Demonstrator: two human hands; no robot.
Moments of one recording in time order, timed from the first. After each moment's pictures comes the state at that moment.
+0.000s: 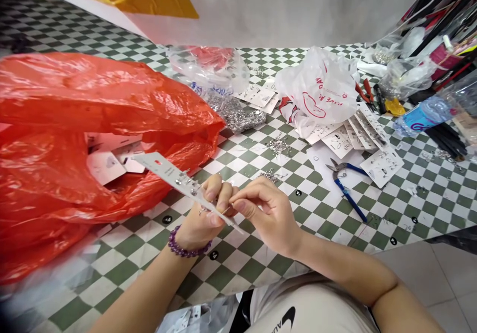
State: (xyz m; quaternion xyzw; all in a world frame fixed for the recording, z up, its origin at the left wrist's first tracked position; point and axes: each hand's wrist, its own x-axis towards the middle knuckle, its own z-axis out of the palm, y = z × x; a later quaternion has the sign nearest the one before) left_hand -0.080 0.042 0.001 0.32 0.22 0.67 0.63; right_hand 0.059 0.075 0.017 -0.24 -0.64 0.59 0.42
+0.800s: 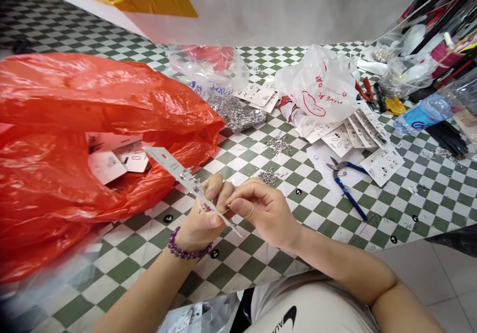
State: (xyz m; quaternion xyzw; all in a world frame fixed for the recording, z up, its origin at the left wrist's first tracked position) left_hand -0.077 0.038 0.006 0.29 0.24 0.67 0.64; right_hand 0.052 0.080 0.019 -0.19 -0.54 0.72 0.39
